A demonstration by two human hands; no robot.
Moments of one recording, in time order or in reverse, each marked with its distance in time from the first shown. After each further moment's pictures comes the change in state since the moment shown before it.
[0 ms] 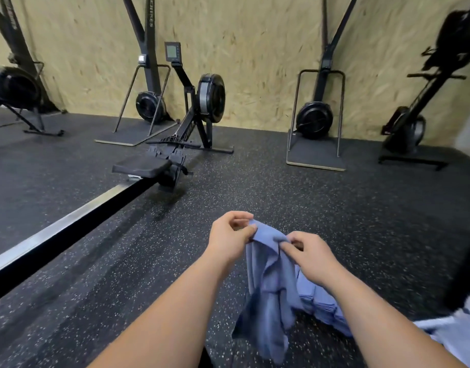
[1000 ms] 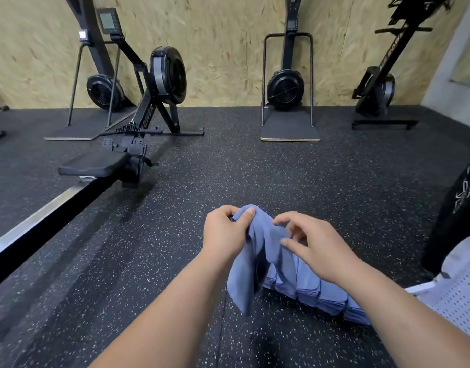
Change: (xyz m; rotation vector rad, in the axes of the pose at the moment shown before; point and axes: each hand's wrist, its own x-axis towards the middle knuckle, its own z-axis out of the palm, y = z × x) left_hand 0.053 -0.025 0.095 0.291 0.049 -0.008; right_hand 0.012 0.054 -0.067 -0.182 0.042 -0.214
